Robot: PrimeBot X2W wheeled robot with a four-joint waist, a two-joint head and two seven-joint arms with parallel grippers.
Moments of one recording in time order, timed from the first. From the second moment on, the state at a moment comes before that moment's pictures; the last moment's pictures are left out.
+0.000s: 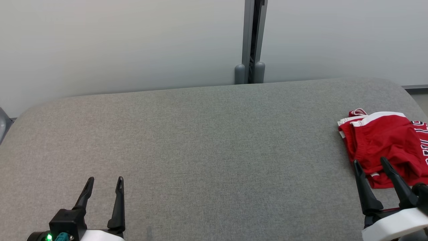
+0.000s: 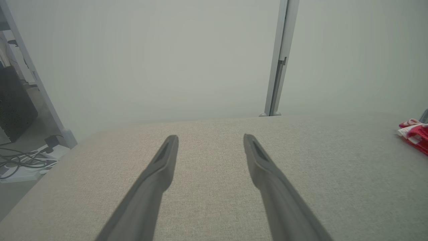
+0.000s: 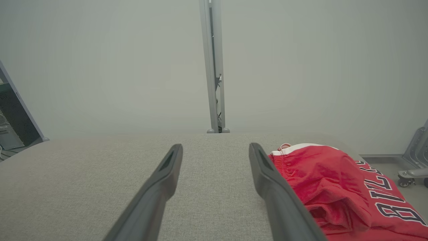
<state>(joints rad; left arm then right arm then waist) 0.11 0.37 -0.33 -0.10 -0.44 0.34 -0.11 0.09 -0.15 -0.03 -0.10 0.27 0.13 0.02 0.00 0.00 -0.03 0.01</state>
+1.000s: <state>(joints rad) 0.08 0.27 -0.25 0.03 -0.76 0.21 -0.08 0.06 -0.11 -0.06 0.02 0.63 0.13 0.06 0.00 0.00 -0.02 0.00</state>
